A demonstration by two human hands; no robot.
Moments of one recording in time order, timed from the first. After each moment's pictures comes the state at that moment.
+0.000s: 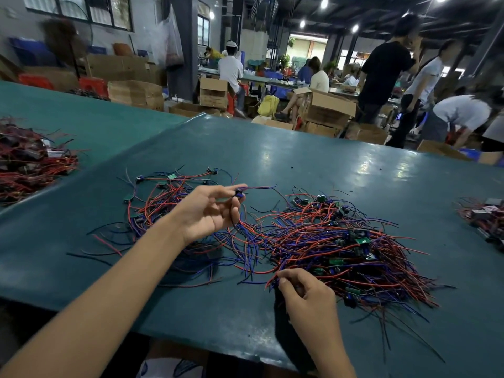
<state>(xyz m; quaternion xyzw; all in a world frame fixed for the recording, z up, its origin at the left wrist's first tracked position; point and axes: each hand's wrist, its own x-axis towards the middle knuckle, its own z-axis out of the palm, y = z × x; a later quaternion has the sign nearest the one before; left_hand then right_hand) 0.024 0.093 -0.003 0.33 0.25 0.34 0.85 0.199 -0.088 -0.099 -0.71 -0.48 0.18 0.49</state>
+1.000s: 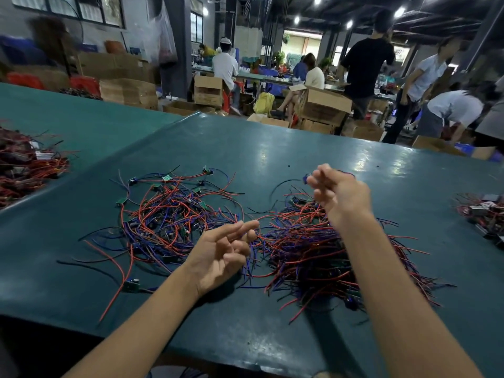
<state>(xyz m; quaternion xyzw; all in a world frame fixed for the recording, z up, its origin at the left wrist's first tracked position) 0.043 0.063 -0.073 0.21 0.15 0.28 0.92 0.263 0.021 0.047 -0.50 -0.21 0.39 0.74</state>
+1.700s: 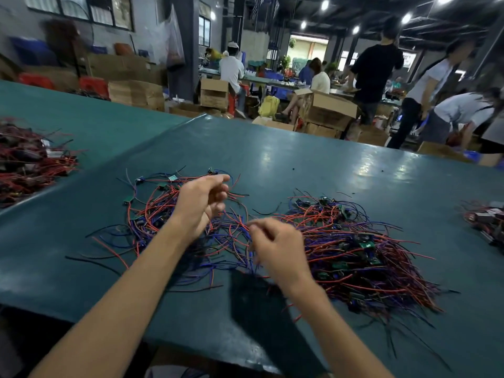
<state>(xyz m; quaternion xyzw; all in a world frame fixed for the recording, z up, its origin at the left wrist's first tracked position) 0.029 0.117 -0.017 0.41 0.33 0.52 0.67 0.169 -0.010 -0.038 -0.63 -0.58 0.15 0.49</state>
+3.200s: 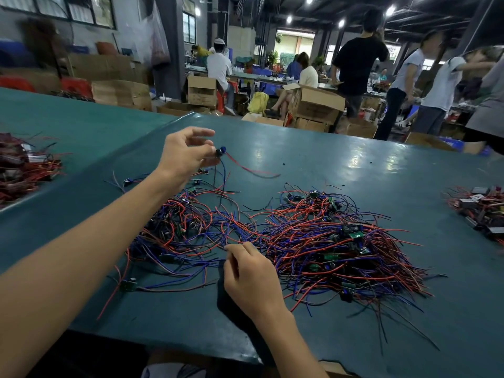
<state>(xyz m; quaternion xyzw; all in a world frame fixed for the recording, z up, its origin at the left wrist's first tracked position) 0.022 0.161 0.043 0.59 0.32 0.54 0.51 0.140 -0.021 -0.100 -0.63 -0.67 -0.03 0.40</state>
